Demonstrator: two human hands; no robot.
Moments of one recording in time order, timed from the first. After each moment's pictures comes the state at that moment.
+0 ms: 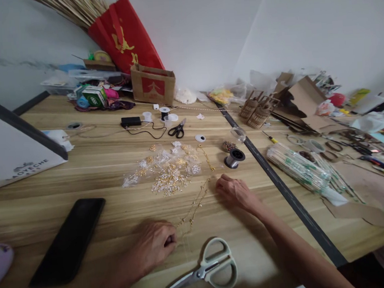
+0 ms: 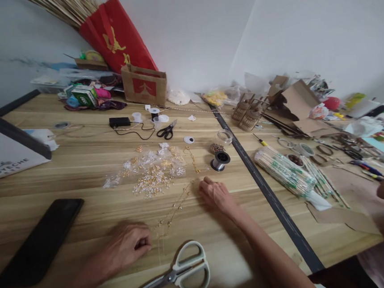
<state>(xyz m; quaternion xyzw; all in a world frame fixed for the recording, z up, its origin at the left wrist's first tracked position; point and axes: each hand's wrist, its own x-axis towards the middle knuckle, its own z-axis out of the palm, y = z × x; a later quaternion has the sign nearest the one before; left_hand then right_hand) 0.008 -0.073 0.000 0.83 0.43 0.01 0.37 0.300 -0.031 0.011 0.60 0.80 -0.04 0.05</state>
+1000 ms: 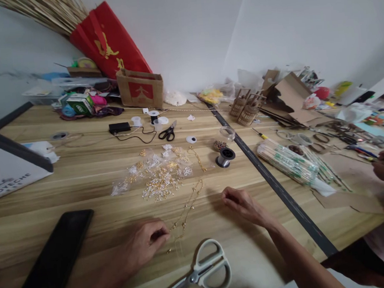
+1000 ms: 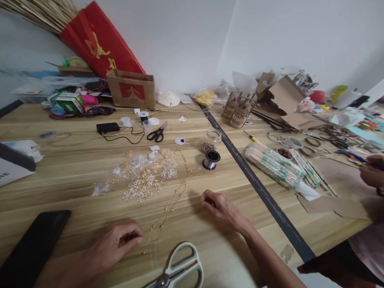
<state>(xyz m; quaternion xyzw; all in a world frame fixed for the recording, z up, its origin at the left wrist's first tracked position) 0.010 -0.058 0.017 0.79 0.45 0.04 0.41 0.331 -0.080 0.013 0.56 0.72 -0.33 -0.23</state>
